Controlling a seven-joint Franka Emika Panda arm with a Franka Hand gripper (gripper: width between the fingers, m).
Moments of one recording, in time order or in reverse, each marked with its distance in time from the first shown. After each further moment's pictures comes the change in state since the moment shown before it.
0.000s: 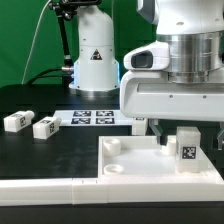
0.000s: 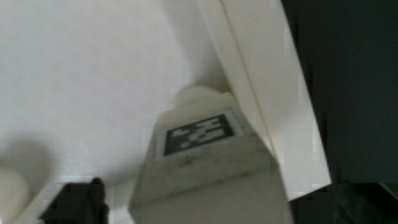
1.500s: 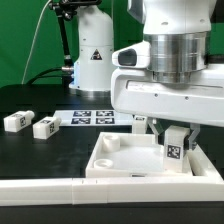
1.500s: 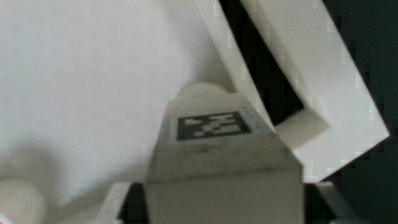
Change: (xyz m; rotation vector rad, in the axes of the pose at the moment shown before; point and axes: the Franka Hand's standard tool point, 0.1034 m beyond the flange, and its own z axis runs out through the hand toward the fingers) arm 0.003 0.022 -0.001 -0.019 0.006 0.401
